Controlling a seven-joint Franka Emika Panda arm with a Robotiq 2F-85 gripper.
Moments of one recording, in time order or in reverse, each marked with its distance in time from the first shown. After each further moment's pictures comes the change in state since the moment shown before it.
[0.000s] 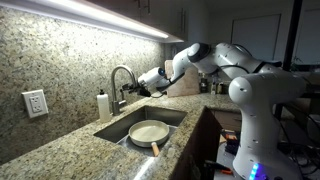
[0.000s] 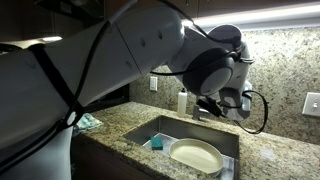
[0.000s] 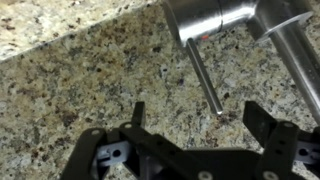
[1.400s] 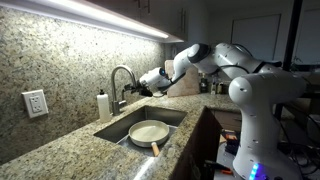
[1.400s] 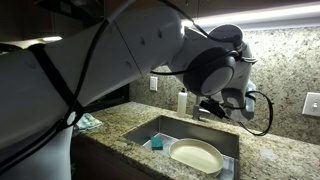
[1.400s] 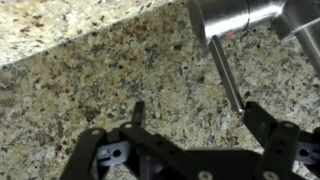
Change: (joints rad) arm 0.000 0.000 -0.033 0.017 0.004 0.000 0.001
